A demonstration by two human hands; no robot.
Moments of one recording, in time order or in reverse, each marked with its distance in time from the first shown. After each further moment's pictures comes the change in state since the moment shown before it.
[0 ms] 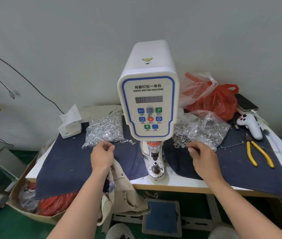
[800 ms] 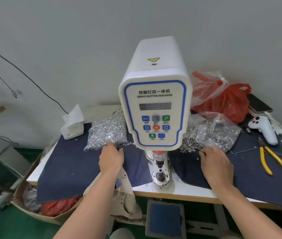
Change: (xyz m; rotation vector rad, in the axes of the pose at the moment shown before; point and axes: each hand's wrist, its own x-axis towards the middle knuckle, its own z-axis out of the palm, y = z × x) left_hand 0.017 0.003 0.028 0.406 -0.018 0.028; right_hand 0.017 0.027 0.017 -0.583 0.099 -0.020
